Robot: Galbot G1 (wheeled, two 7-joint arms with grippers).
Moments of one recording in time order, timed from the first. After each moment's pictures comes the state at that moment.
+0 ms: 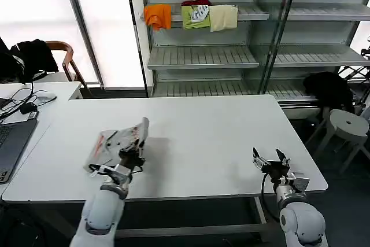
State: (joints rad) left arm 1.11 -1.41 -0.42 -1.87 0.26 0.35 0.19; right arm -1.22 1.42 0.66 1.94 0.24 -0.44 -0.03
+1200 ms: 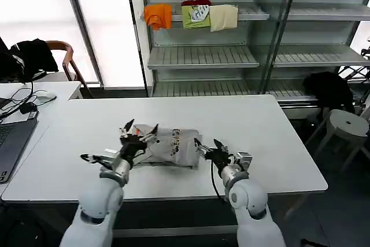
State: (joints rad) left arm 1.06 -1.35 -0.47 -1.96 -0.16 0.42 0.06; right arm -1.00 1.57 0.37 1.79 0.44 -0.55 -0.01
